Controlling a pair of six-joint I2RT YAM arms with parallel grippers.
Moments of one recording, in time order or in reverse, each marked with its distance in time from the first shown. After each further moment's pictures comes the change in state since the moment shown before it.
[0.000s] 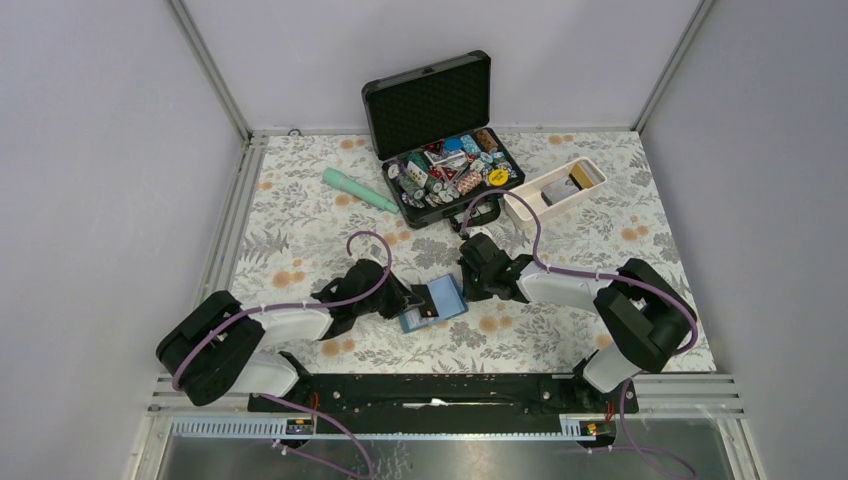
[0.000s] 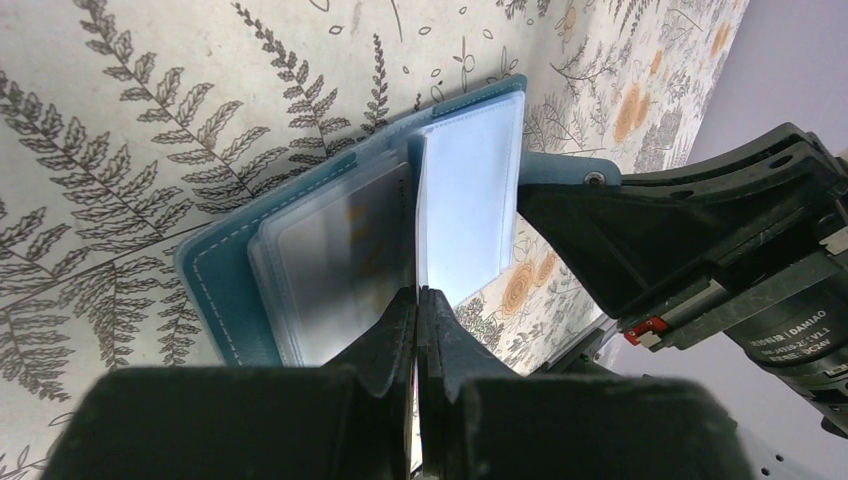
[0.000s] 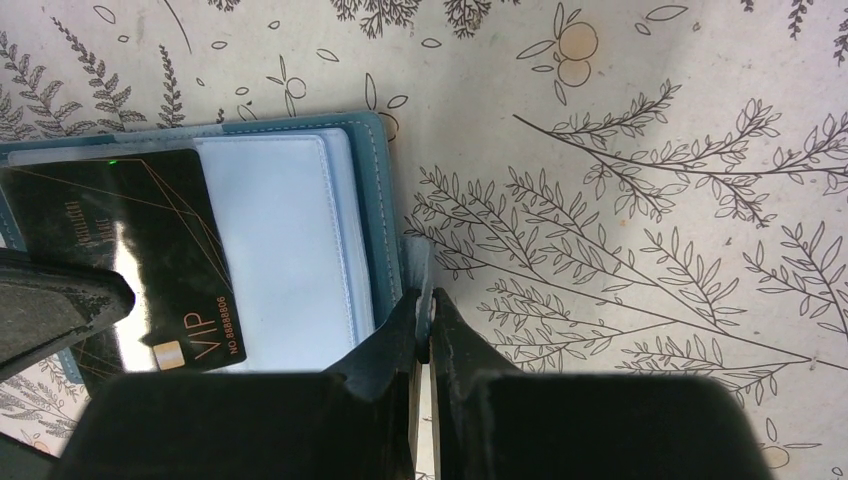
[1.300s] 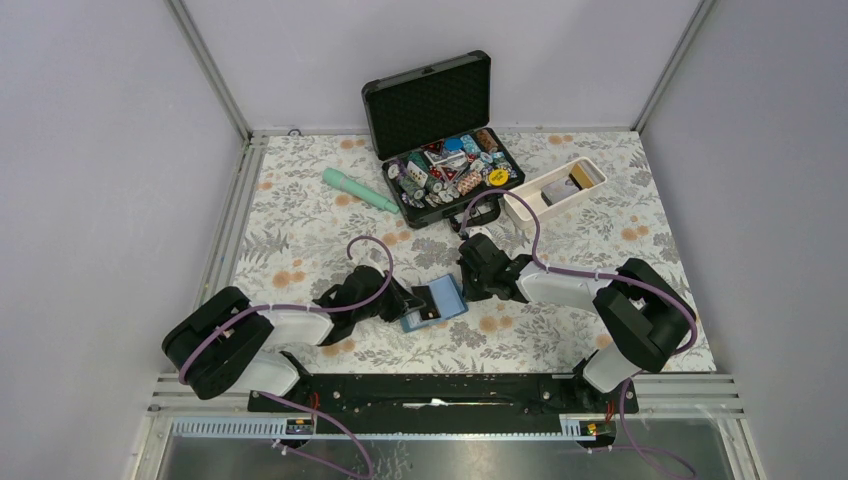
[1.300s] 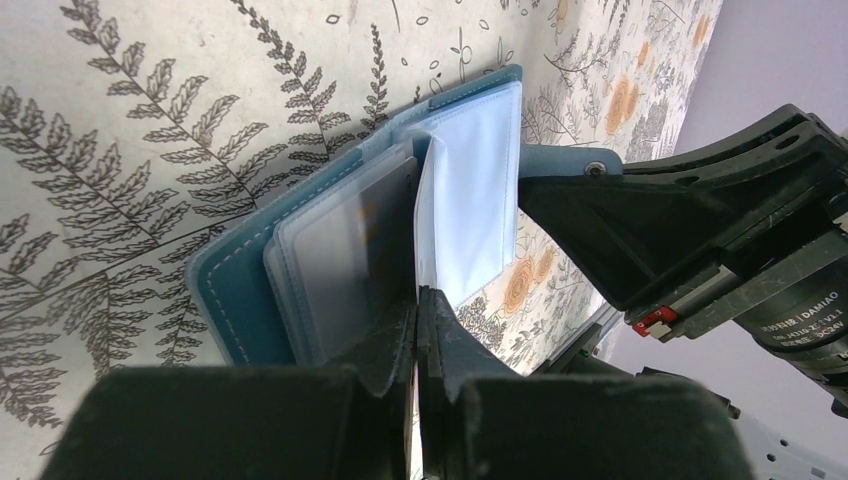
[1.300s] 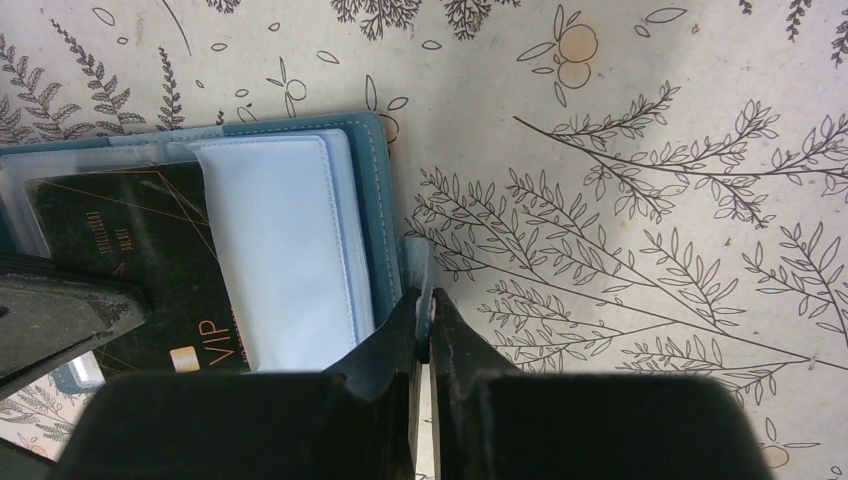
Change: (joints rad) left arm -0.013 0.040 -0.065 0.158 0.002 -0.002; right arm 0.004 0.004 0.004 -0.002 0.009 0.000
